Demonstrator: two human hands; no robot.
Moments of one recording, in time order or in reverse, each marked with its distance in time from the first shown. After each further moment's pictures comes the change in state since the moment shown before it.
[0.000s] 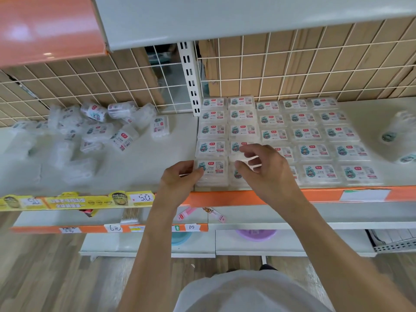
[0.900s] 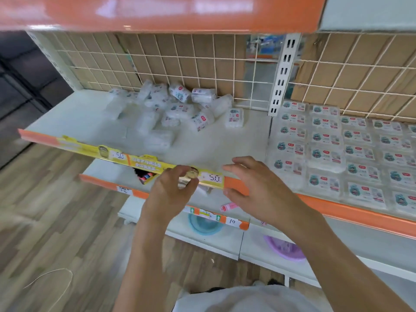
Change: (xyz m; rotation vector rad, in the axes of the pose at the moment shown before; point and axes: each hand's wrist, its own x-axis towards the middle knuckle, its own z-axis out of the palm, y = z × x) left_hand -0.069 -0.063 -0.150 0.403 0.294 0.061; right_hand -0.038 -0.101 0.104 -0.459 -0.553 -0.452
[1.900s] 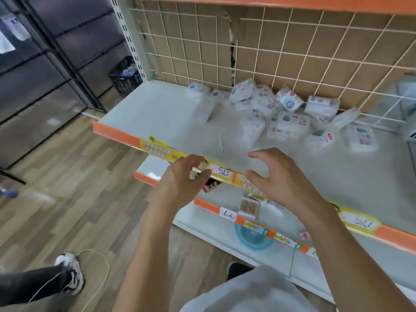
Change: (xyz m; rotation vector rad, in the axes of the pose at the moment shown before) left_hand 0.124 -0.191 -0.194 -0.016 -0.011 0.008; right_hand 0.217 -0.181 0.116 0.118 0.070 0.113
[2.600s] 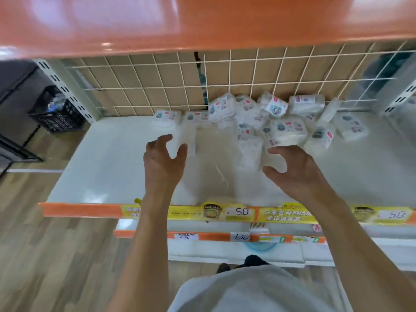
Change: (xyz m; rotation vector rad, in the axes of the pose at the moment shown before) left_hand 0.202 -0.030 -0.019 -0.055 0.107 0.129; right_hand 0.075 -0.001 0.014 0.039 0.260 0.469
